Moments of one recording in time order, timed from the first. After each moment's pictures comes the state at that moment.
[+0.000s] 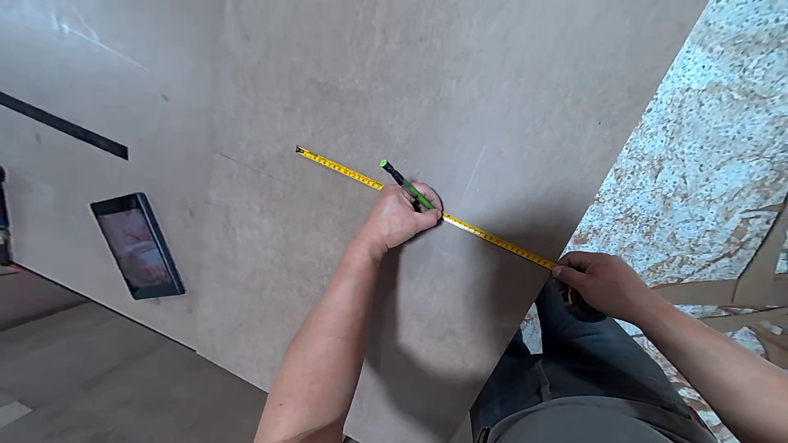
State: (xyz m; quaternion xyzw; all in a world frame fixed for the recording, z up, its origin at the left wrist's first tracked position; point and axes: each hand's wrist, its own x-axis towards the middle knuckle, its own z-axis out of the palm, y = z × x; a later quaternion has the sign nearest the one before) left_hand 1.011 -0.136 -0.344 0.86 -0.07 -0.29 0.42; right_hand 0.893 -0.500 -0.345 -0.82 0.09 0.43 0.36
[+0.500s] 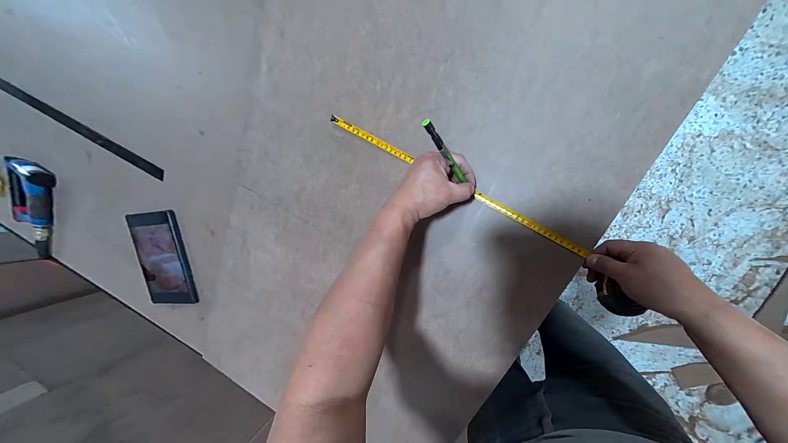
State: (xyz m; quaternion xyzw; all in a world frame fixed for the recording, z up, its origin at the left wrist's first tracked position) left_hand 1.135 -0.199 -0.342 0.87 -0.07 -0.29 0.39; right_hand 1.009 -0.558 -0.344 -0.84 0.08 0.40 0.35
